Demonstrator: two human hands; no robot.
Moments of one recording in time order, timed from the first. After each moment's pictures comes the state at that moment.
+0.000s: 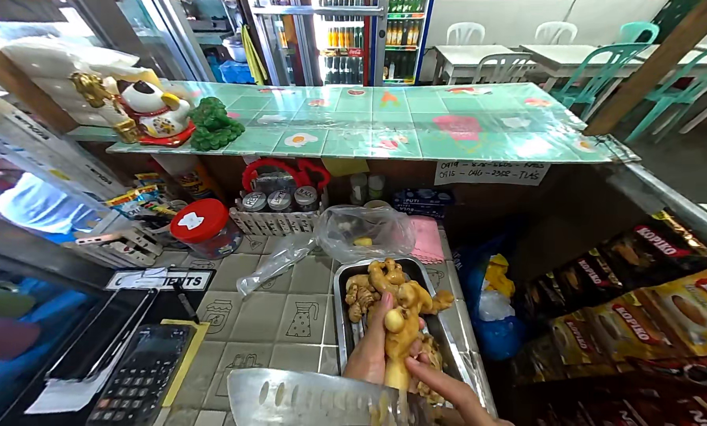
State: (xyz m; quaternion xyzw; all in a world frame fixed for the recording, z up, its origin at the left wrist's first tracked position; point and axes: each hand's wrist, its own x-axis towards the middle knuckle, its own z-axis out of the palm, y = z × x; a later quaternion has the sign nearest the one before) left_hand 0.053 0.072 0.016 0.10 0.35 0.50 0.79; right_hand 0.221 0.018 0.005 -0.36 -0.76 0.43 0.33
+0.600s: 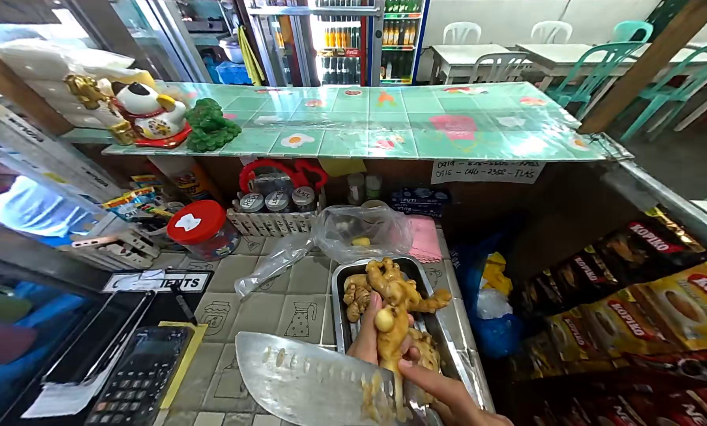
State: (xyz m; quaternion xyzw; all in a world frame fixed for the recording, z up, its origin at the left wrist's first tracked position) left_hand 0.056 0.072 0.011 0.07 0.33 0.54 0.77; right_hand 0.212 0.017 0.008 -0.39 -0.76 0.38 0.35
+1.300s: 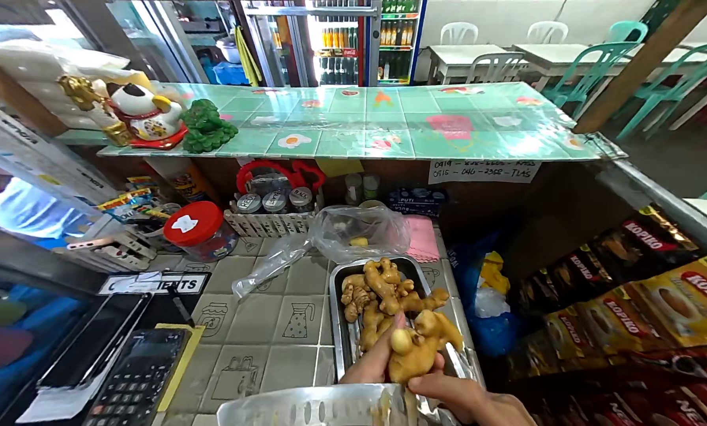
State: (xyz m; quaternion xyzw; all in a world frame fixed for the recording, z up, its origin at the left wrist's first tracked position) left_hand 0.040 0.043 0.010 0.27 0.31 0.45 0.79; right_hand 0.240 0.033 0.011 -0.33 -0.81 0.37 0.32
